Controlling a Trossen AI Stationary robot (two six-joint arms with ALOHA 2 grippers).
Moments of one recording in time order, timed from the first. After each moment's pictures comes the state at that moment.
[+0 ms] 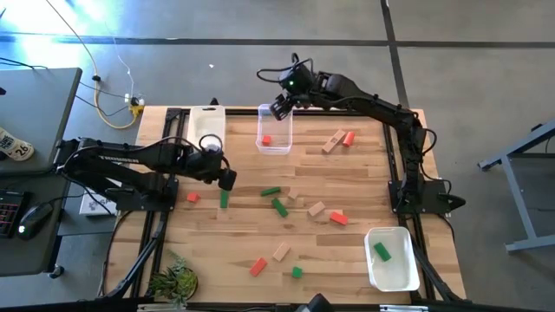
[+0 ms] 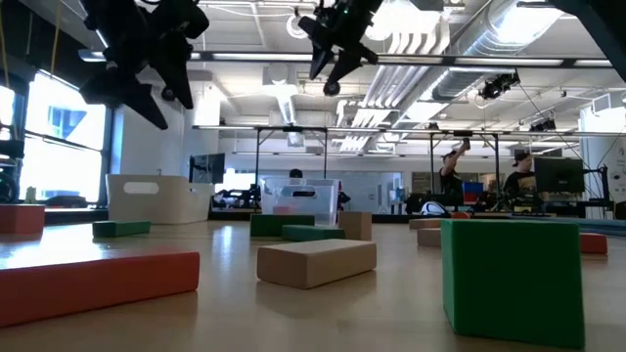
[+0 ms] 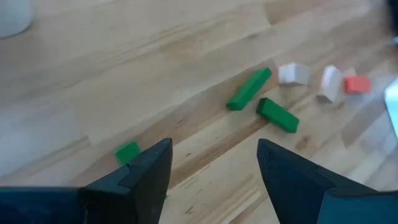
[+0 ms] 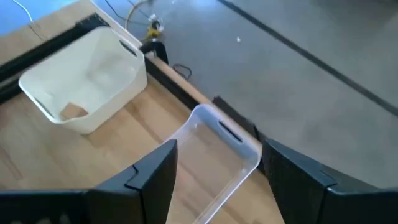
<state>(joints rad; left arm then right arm) 0.11 1.06 0.81 -0.77 -0.17 -1.14 -0.40 1.96 2.14 -0.94 0.31 0.25</state>
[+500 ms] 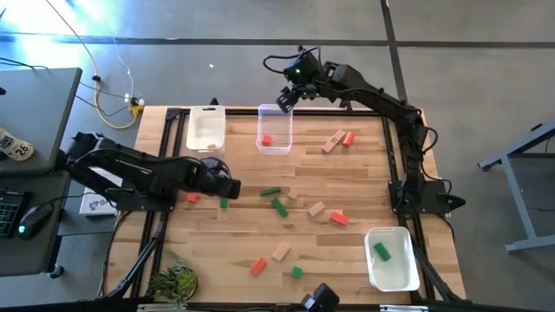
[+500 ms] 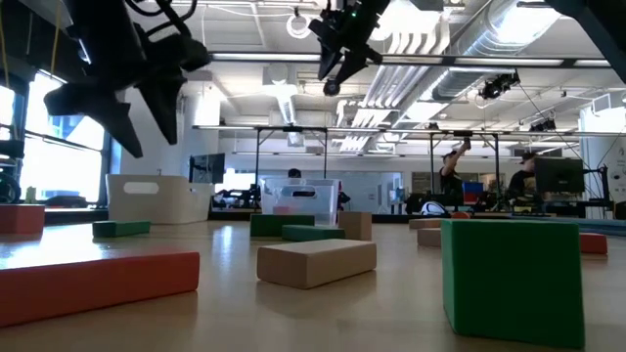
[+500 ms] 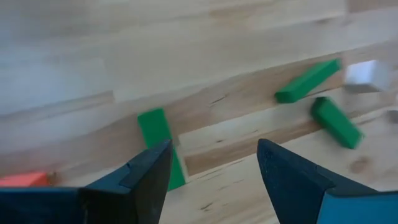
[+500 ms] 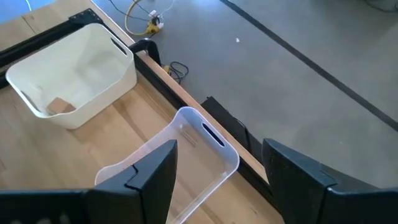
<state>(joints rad) -0.07 1.24 0.81 -0.83 -0.32 -1.50 -0.46 1.96 2.18 -0.99 0.24 0.16</state>
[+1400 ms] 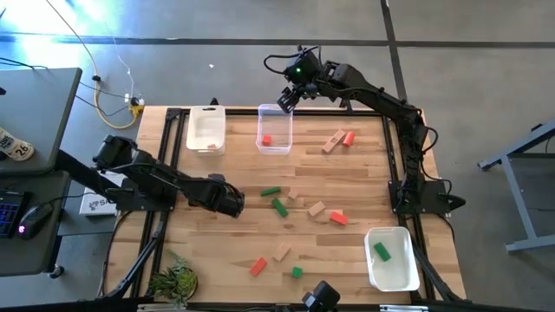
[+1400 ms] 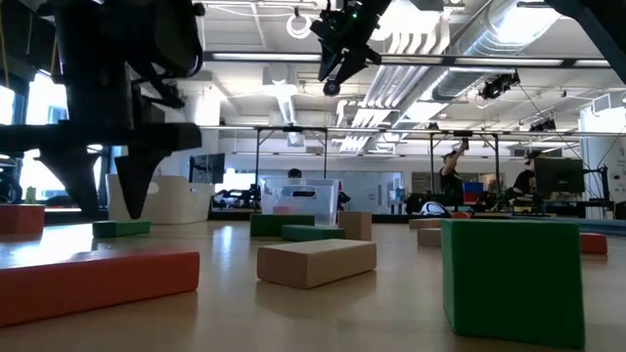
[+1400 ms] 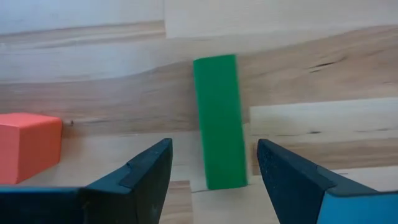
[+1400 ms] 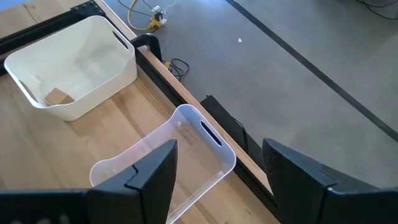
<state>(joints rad) -0.16 1.57 0.81 -0.84 -0.27 -1.77 -0.47 1.96 2.18 -0.99 0.23 0.10</state>
